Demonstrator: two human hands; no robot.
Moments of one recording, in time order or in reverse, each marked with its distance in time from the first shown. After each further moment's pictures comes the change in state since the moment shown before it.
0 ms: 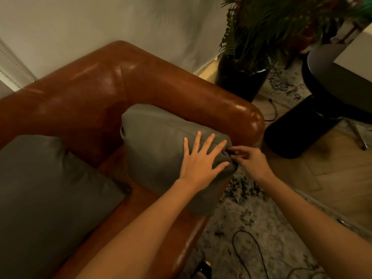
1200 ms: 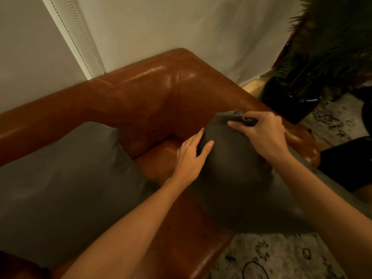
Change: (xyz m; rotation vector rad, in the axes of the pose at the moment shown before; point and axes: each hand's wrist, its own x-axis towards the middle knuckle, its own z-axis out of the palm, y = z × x) left_hand -0.029 -0.133 -0.048 -0.754 0.327 -0.457; right_hand 0.030 -0.201 0.061 -0.327 0.155 -0.450
